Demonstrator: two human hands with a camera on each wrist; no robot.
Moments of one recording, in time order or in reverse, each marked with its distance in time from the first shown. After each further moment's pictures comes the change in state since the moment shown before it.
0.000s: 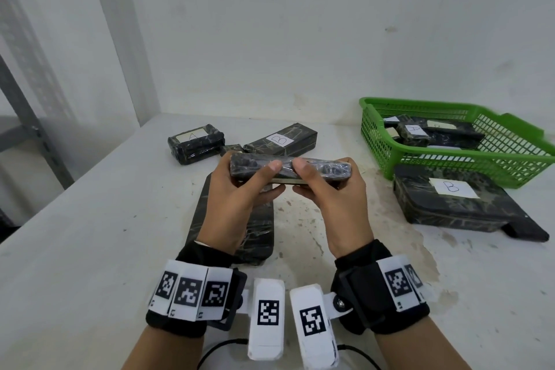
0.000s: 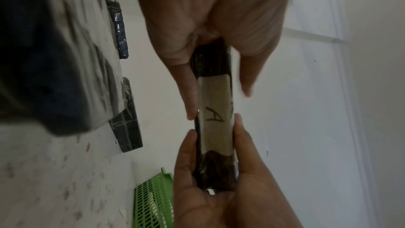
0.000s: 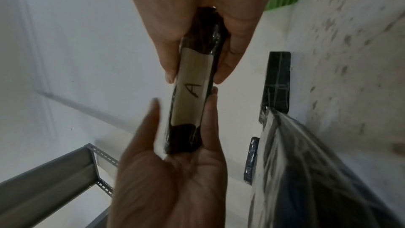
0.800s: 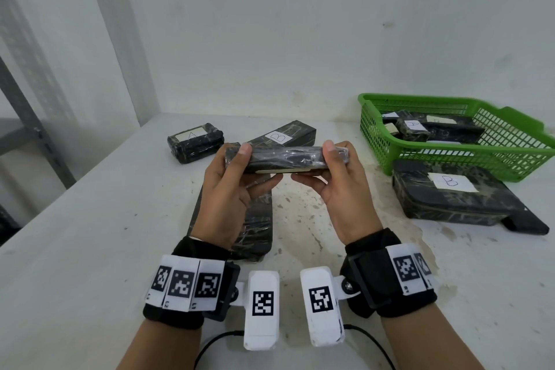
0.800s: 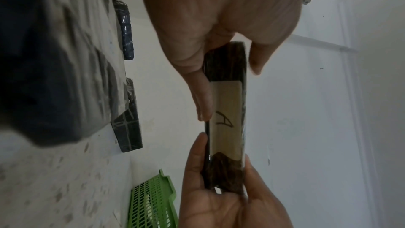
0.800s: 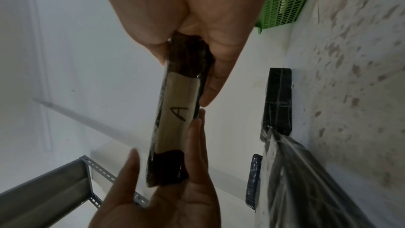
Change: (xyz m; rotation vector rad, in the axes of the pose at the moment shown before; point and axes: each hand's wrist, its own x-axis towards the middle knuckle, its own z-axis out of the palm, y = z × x) left_hand 0.003 0.001 -0.001 -0.144 -0.054 0.048; right_hand 0.013 -0.005 -0.009 0.055 -0.164 -0.045
